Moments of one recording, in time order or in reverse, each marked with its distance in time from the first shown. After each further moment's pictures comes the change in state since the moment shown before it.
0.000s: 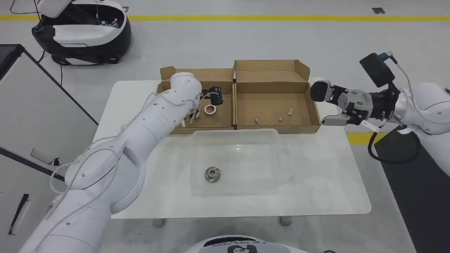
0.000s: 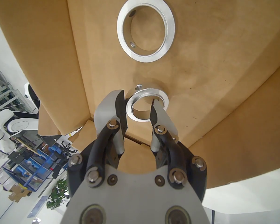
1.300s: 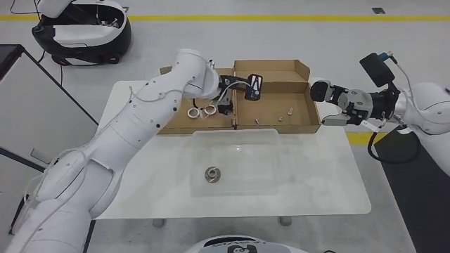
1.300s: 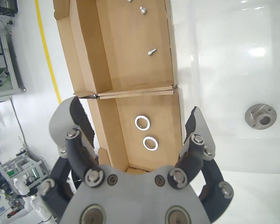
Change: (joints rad) left arm 0.058 0.197 -0.209 -0.757 -0.256 -0.293 -0.027; right arm 0.000 0.000 0.000 0.000 0.000 0.000 0.000
